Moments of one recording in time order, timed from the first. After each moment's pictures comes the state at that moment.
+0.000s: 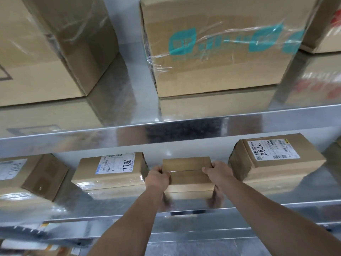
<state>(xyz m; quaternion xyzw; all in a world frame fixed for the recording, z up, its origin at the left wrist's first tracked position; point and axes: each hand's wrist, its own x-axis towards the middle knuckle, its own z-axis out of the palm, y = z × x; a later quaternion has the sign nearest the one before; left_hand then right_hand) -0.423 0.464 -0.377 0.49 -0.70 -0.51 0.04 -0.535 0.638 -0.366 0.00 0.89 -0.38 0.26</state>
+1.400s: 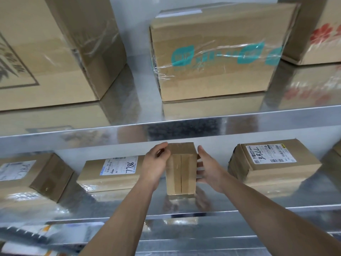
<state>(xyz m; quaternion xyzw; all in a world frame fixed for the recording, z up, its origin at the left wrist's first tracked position) -0.414 0.469 -0.282 0.31 -0.69 -0.62 0.19 -0.507 0.624 -0.299 -0.05 0.67 -0.62 0.40</state>
